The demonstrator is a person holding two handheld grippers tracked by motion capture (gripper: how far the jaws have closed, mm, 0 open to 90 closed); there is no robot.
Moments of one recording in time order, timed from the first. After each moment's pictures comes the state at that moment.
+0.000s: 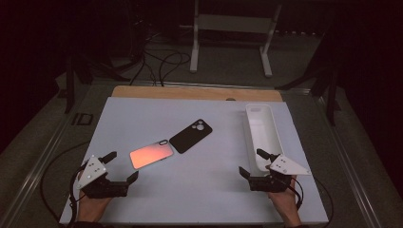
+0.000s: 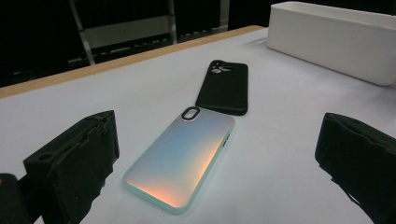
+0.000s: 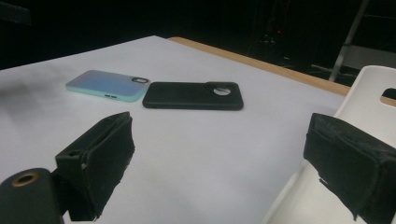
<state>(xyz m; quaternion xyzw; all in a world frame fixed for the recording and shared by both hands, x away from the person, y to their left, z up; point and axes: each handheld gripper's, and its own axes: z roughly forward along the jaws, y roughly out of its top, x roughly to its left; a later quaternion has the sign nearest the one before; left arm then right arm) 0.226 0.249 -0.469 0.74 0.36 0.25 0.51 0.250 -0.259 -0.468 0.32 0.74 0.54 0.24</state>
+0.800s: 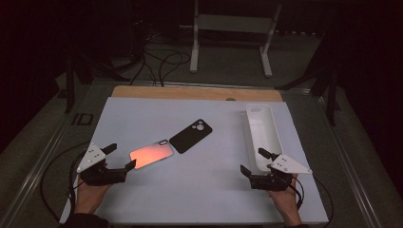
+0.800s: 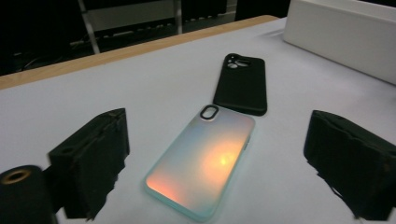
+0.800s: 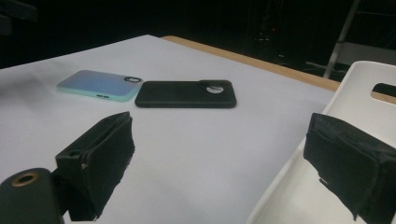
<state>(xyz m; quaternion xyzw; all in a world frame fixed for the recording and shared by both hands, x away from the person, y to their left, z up) 0.257 0.257 -0.461 0.74 0.39 0.24 0.48 0.254 -0.262 -0.470 0.33 0.74 0.54 0.24</state>
